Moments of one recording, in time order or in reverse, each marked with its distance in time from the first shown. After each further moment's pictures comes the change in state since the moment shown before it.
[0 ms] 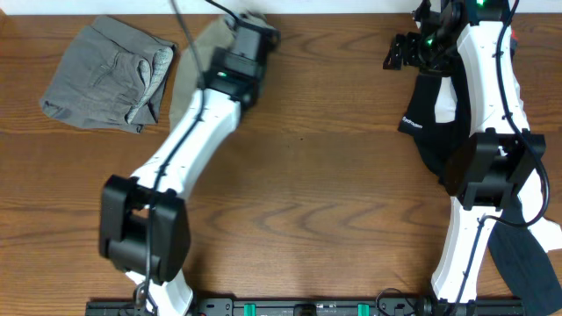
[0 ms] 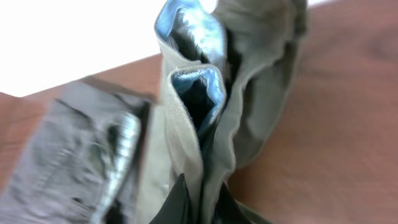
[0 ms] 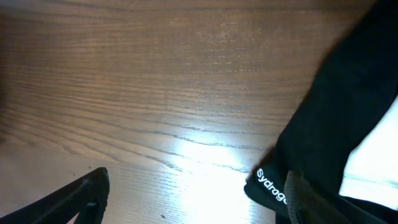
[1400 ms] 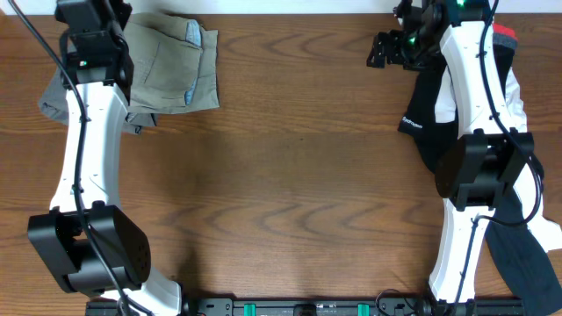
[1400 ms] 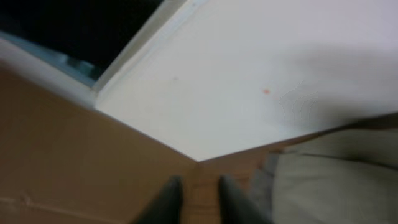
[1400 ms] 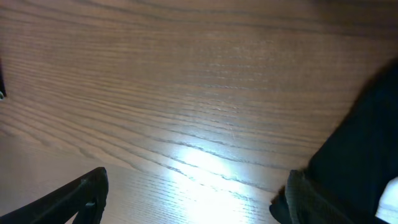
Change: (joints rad) left arm 0.460 -0.085 0.069 0.340 0.192 0.636; right arm 0.069 0.000 0.000 0.051 -0.009 0.002
